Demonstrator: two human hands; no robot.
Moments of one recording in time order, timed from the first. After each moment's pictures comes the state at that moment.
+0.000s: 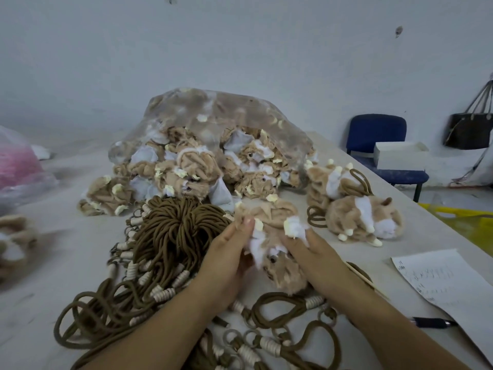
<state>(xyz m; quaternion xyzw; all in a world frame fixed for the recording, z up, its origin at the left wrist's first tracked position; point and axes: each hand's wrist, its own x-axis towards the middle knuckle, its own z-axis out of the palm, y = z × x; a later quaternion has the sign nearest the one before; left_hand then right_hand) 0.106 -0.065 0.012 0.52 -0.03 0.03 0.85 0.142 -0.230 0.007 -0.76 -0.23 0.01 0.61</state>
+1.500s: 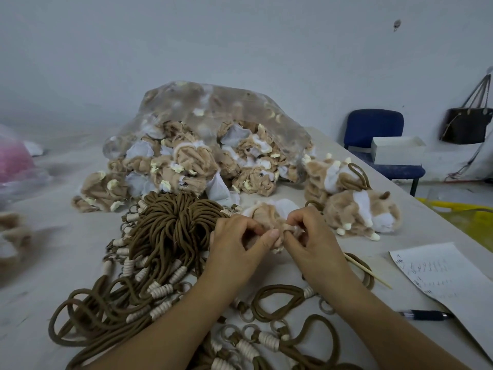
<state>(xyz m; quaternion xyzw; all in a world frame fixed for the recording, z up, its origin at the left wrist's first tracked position) 0.110 -0.068 0.002 0.85 -0.06 0.24 0.45 0.145 -0.225 0.008 -0.82 -0.26 -0.20 0.48</state>
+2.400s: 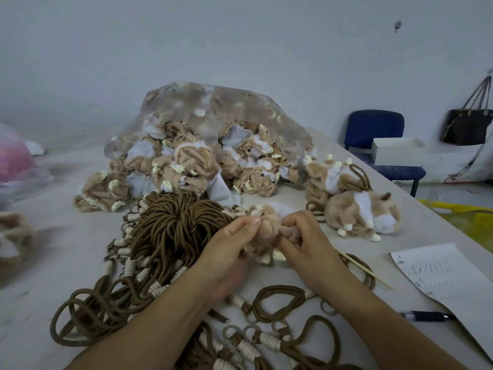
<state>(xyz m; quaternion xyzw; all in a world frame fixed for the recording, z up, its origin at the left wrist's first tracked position) 0.112 -0.062 0.014 0.49 -0.07 -0.04 0.87 0.146 -0.221 0.007 -0.83 -0.29 -0.15 0.46</state>
